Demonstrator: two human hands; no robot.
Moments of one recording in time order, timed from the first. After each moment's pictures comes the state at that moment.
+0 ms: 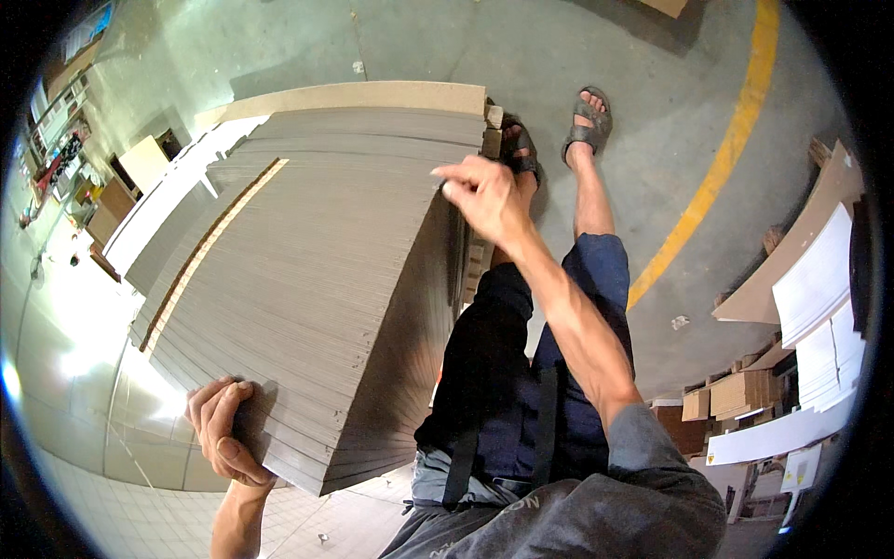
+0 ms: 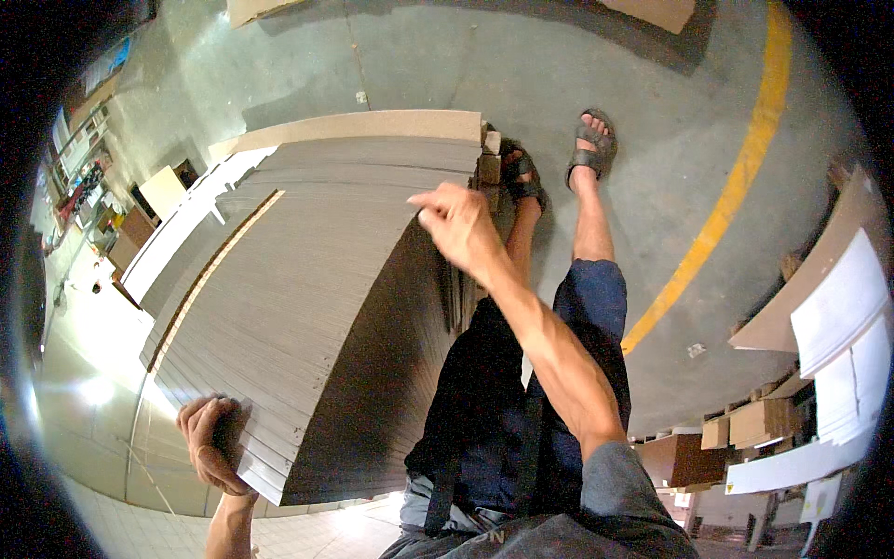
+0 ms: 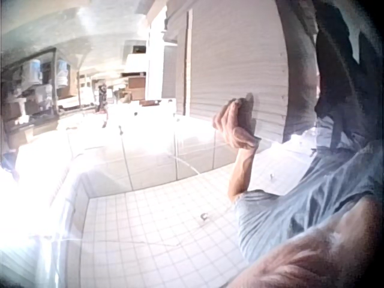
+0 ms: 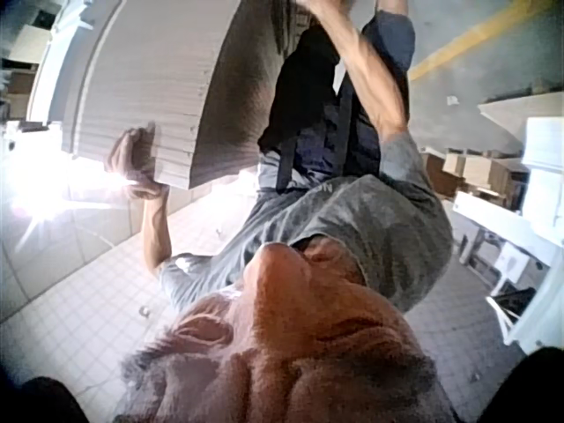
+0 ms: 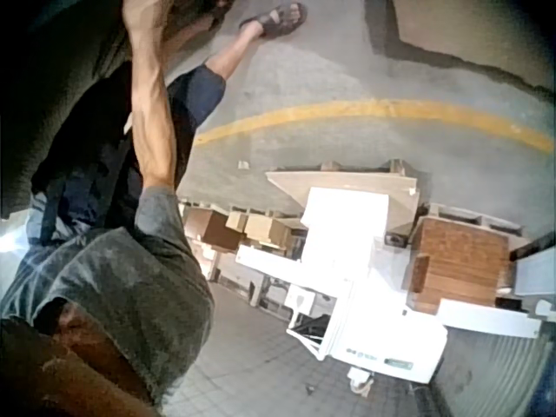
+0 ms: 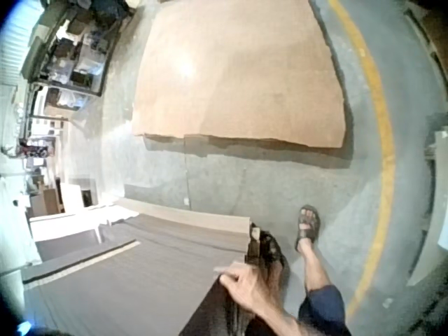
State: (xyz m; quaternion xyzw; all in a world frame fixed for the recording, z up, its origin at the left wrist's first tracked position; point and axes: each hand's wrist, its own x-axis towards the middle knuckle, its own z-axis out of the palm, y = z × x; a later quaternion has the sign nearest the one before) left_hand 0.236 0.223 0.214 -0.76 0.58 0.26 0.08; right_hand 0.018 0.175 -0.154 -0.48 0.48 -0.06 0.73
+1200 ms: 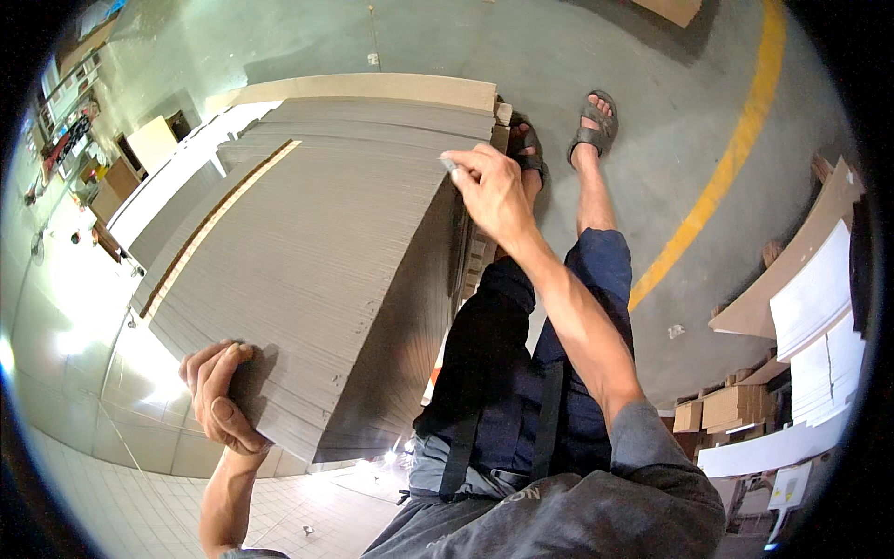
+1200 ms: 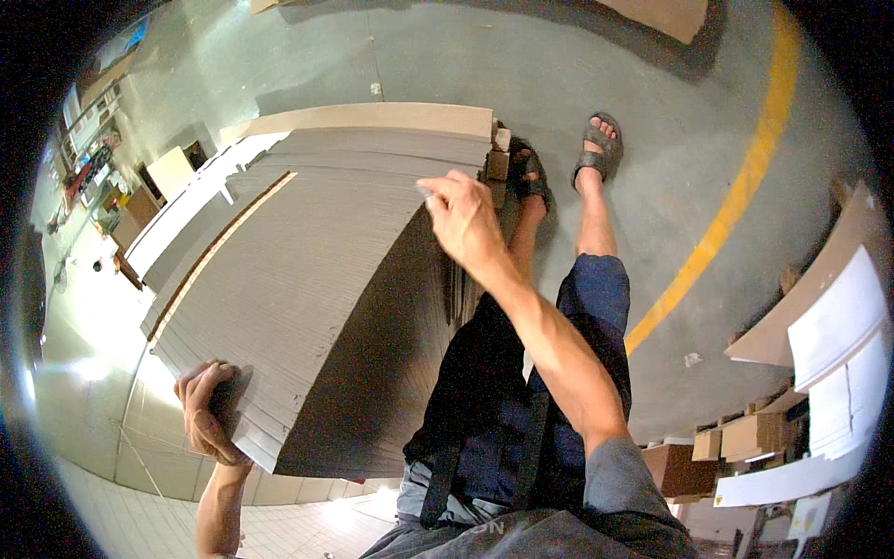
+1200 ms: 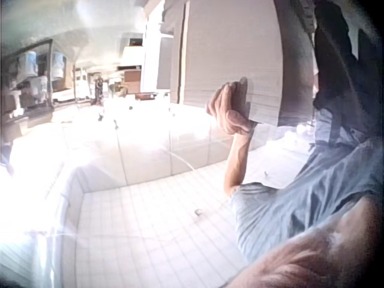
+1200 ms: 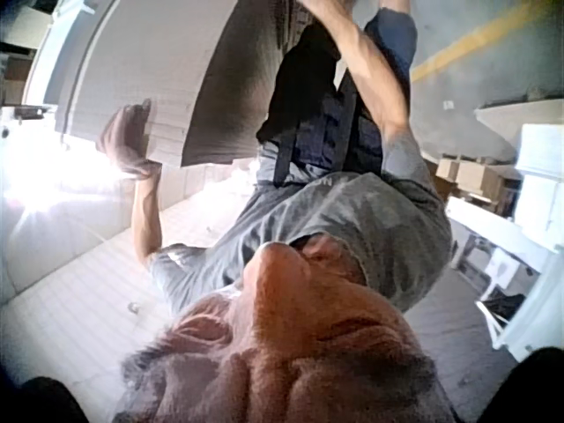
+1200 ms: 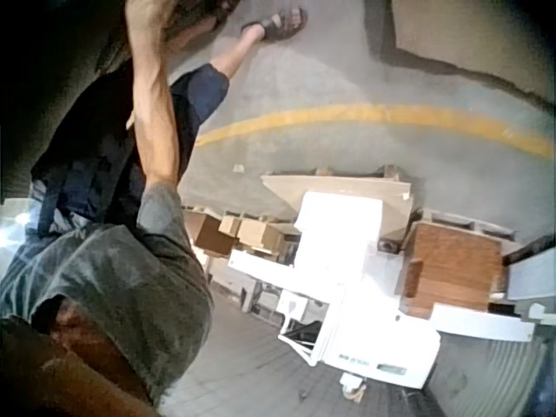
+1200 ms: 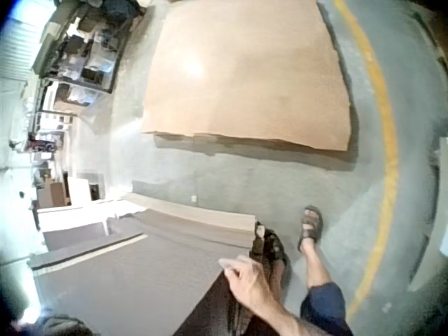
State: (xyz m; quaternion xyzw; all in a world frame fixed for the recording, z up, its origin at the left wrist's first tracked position) left_hand 0.231 0.219 0.205 -0.76 0.61 0.22 0.03; right_hand 0.017 0.167 -0.127 -0.51 0.48 -0.12 0.70
